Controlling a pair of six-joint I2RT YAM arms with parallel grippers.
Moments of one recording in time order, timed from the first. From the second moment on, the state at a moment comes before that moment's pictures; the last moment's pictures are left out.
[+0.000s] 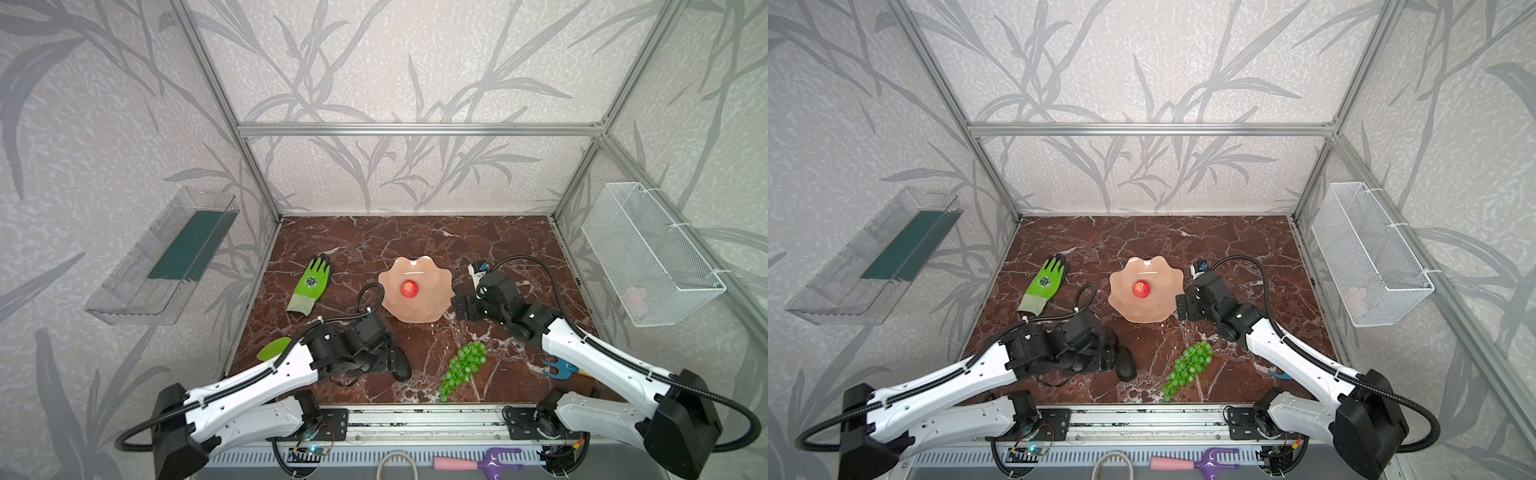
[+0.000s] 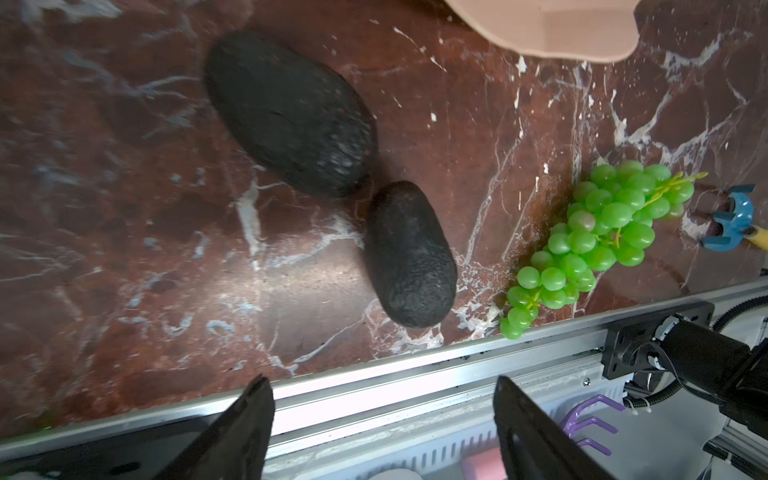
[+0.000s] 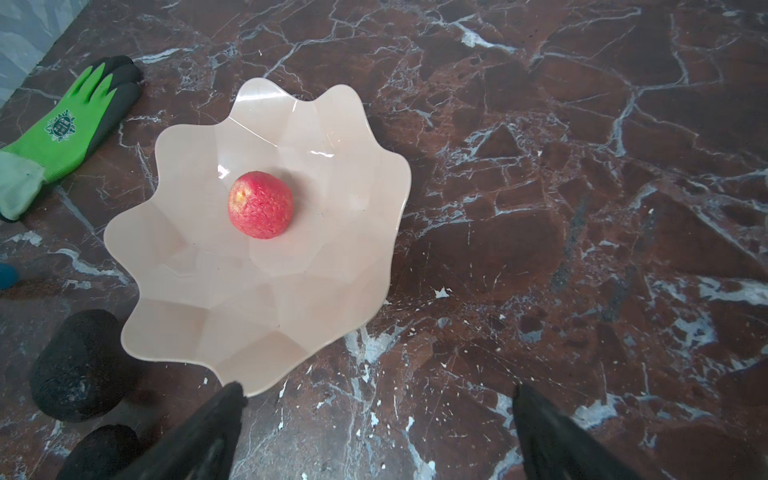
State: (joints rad) left arm -1.01 1.04 0.81 -0.94 -0.01 -1.08; right arm 0.64 1.14 0.77 -0.37 0.16 0.35
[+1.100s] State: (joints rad) left arm -1.07 1.35 0.76 -0.67 0.03 -1.10; right arm 0.62 0.92 0.67 -0.42 0.15 0.35
